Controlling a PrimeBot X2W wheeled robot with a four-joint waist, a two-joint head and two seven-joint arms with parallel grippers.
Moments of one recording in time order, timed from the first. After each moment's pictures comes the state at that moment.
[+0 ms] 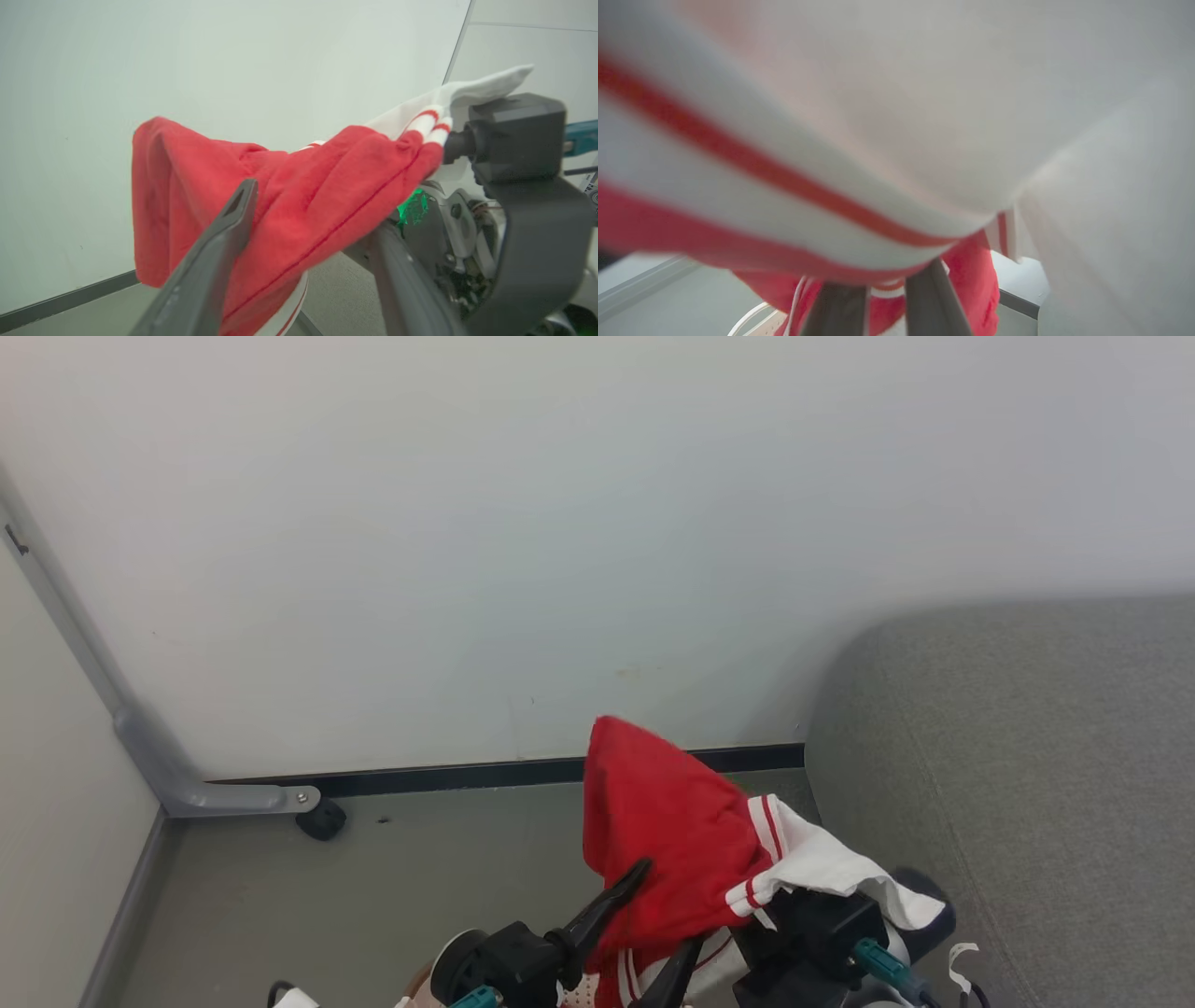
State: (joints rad) left arm -0.26 0.05 -0.69 0.27 -0.55 -0.12 -0.25; right arm -0.36 -0.12 0.63 0.40 0.18 0.02 -0.25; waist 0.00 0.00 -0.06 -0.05
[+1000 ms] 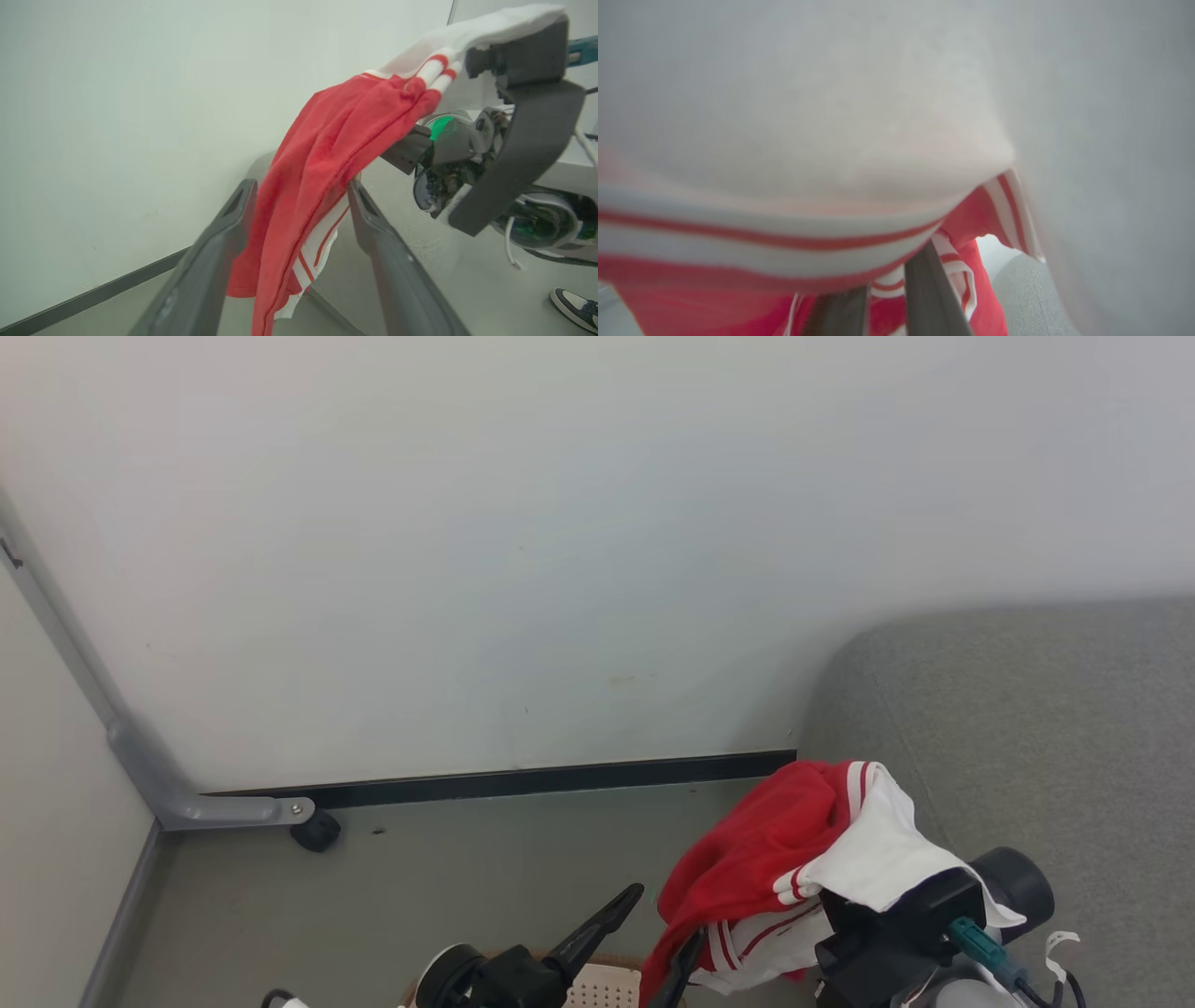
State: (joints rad) left arm -0.26 0.10 -0.73 0.28 -0.50 -0.13 -0.25; right arm -0.32 -0.20 0.50 0.32 0.17 0.00 -0.25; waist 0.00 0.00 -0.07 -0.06
